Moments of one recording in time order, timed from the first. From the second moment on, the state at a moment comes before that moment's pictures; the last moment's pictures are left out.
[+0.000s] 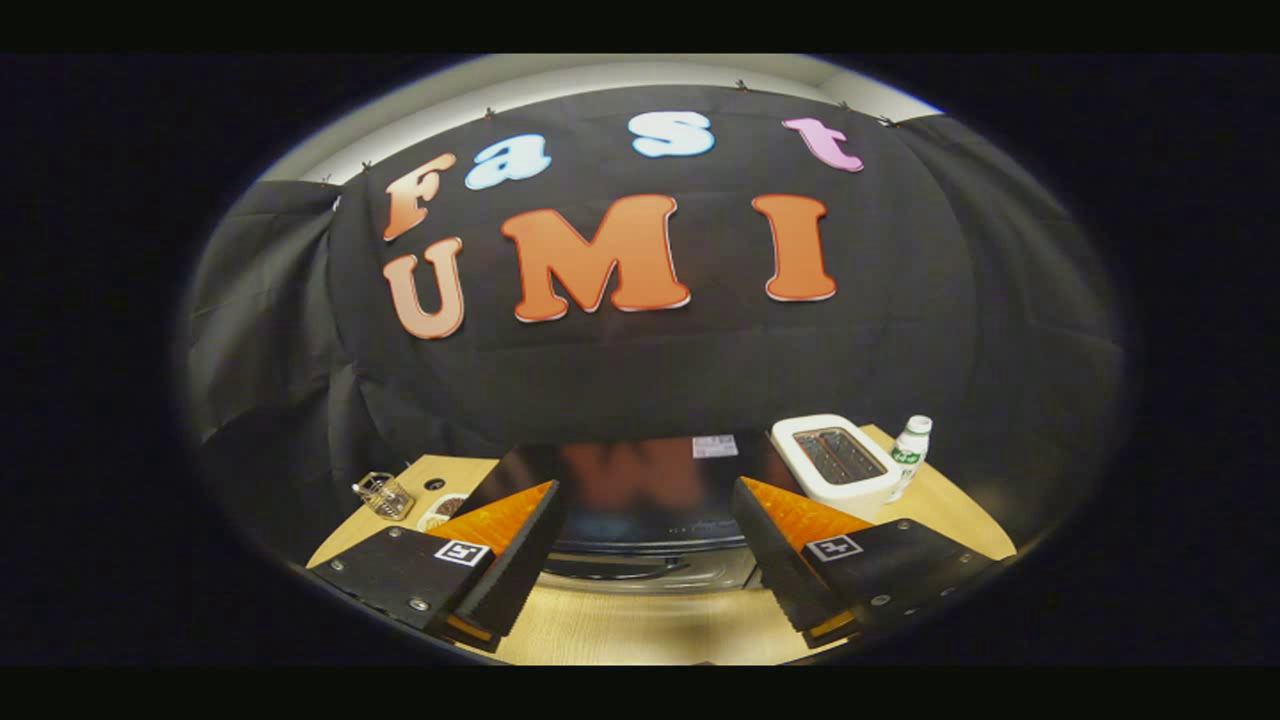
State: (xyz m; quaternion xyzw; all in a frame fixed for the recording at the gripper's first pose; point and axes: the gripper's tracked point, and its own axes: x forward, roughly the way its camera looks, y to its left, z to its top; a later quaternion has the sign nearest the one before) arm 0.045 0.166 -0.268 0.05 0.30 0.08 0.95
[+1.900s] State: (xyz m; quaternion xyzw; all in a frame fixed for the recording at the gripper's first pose) arm -0.120 0.181 -0.366 -0.01 0.50 0.05 0.87
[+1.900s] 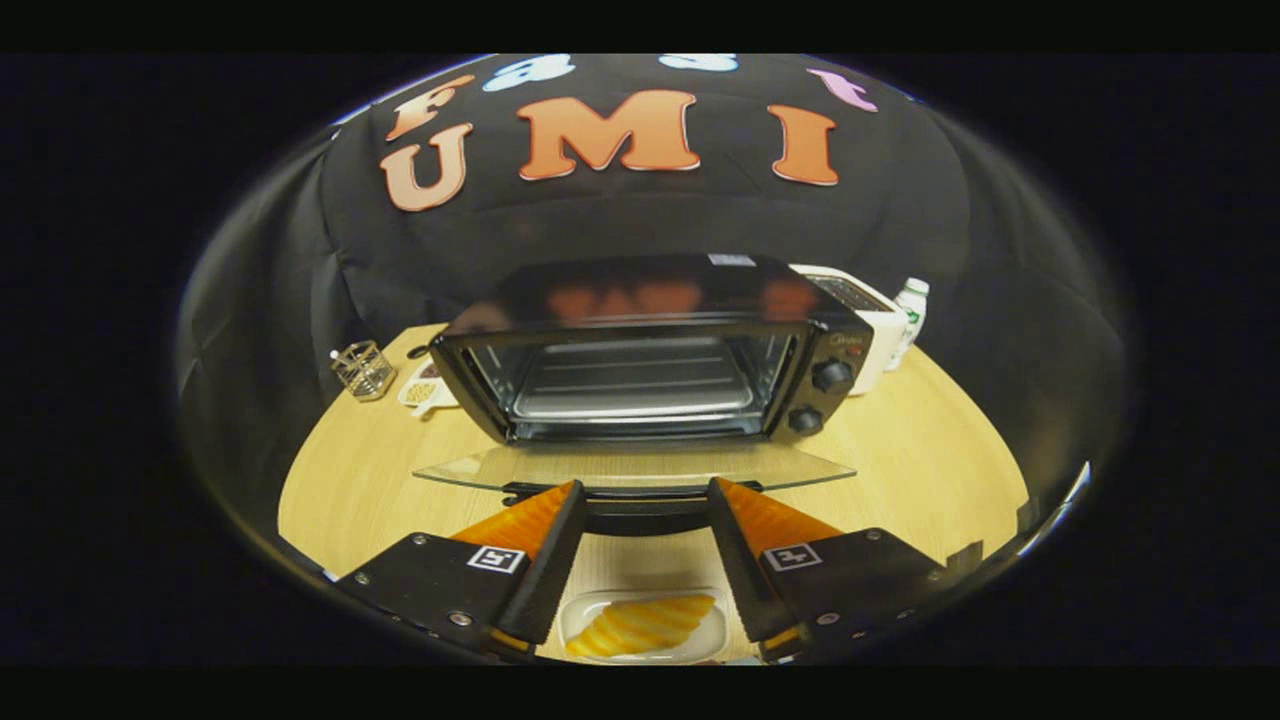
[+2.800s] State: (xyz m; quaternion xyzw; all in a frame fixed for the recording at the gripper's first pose) arm -0.197 0.187 -0.454 0.03 0.68 0.03 0.73
